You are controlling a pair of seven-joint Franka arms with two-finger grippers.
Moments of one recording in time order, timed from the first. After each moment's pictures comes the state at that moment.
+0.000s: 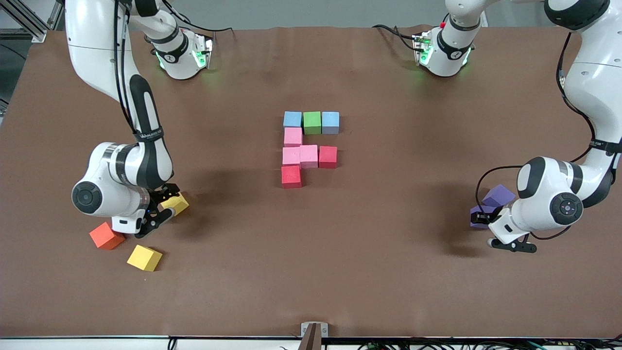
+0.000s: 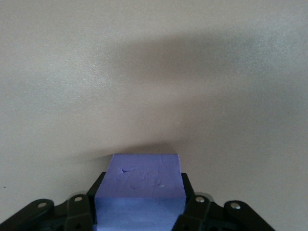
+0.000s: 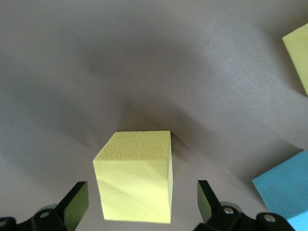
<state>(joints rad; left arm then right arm) 0.56 0.83 -0.64 -1.60 0.56 2.14 -0.14 0.51 0.63 -0.50 -1.78 0.36 2.10 -0.80</state>
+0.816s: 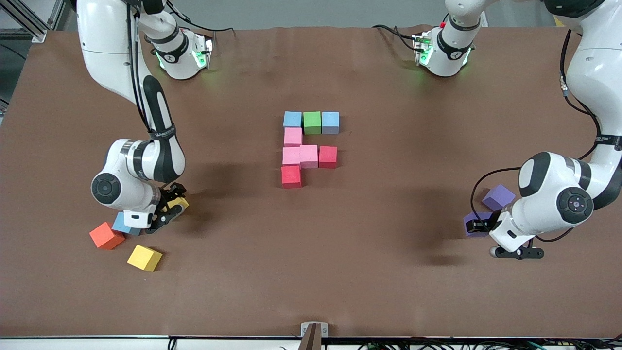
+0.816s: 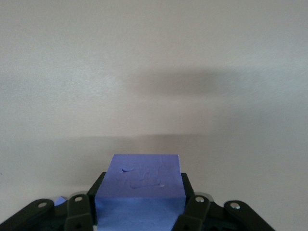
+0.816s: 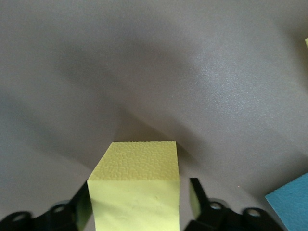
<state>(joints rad) 0.55 0.81 -0.79 -1.51 0.56 2.06 -0.36 0.55 0.63 -0.50 -1.86 0.36 2.23 -0.81</state>
